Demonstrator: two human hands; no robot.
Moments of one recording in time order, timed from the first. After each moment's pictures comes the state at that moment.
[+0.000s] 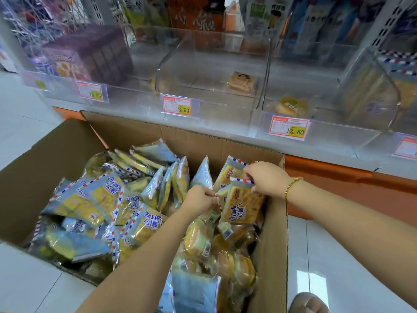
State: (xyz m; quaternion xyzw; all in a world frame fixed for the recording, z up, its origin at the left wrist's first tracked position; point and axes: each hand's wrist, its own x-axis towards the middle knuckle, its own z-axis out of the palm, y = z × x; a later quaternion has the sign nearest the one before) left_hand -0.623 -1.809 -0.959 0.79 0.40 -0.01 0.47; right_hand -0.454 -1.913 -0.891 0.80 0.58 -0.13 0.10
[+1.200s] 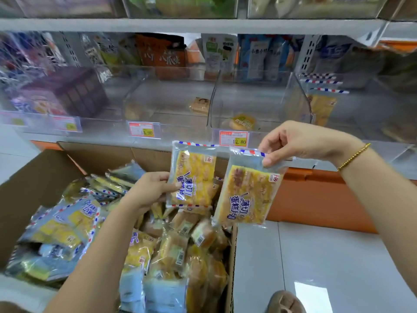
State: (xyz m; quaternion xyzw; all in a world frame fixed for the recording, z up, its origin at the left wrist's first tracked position) left_hand -0.646 -1.815 -0.837 0.72 0.34 0.05 0.60; right_hand -0.418 -2.047 -0.705 0.73 0.51 -0.36 -0.29
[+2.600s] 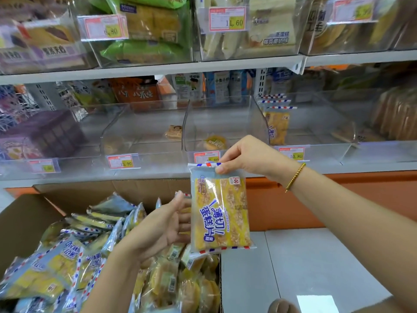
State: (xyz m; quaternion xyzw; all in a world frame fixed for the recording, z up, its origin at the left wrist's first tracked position) left_hand -0.651 -1.911 -0.780 0.63 0.17 -0.03 0.76; right_hand -0.459 -2.048 -0.704 0.78 0.42 -0.22 -0.41
